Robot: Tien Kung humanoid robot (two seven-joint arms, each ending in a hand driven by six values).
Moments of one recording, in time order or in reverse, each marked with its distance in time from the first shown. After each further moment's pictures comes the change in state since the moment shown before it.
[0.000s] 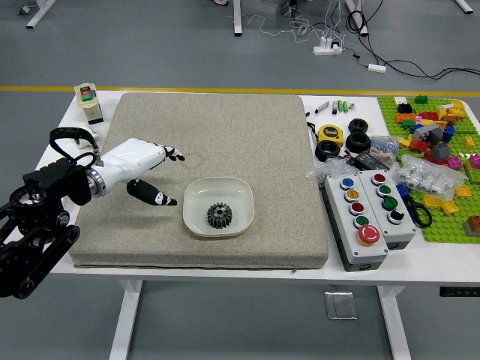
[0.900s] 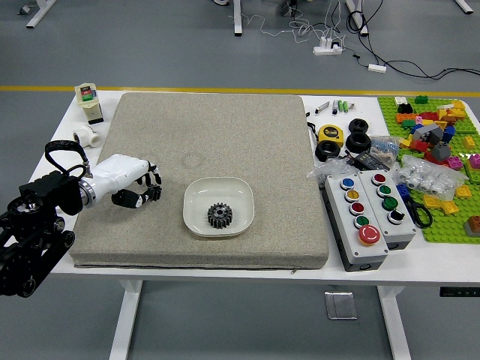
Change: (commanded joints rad) left arm -0.010 -0.030 0.020 0.154 0.000 0.046 -0.035; right arm 0.005 0.000 -0.001 -0.001 0.003 0.001 0.001
